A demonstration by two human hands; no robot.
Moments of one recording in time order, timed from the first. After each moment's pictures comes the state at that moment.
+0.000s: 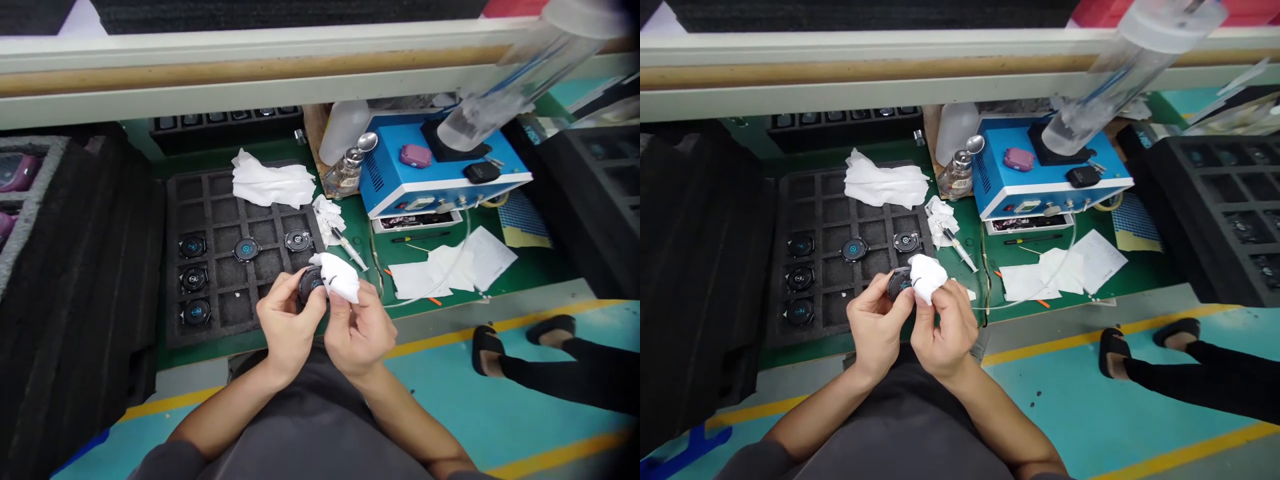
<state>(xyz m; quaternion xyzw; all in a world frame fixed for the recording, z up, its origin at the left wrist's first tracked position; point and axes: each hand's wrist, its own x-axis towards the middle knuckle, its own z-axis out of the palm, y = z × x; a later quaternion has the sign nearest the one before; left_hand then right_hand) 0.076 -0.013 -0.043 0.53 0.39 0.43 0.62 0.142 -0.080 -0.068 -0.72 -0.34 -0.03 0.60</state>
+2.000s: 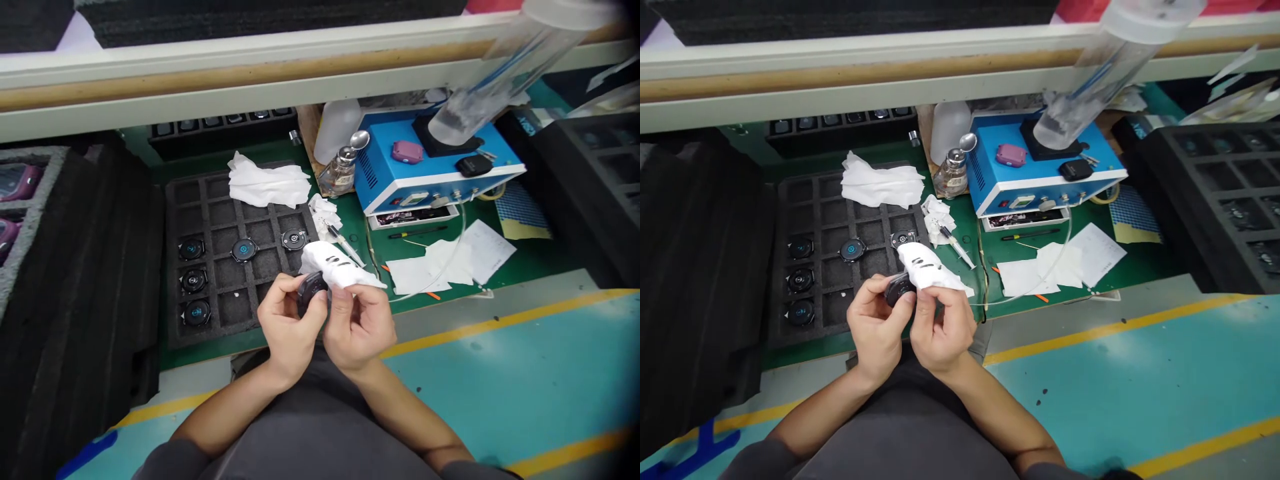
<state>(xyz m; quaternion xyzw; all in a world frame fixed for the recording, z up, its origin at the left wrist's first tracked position) 0.077 -0.021 -0.042 0.52 0.34 0.49 0.61 0.134 -0.076 -0.062 -0.73 -0.27 -0.09 0.62</state>
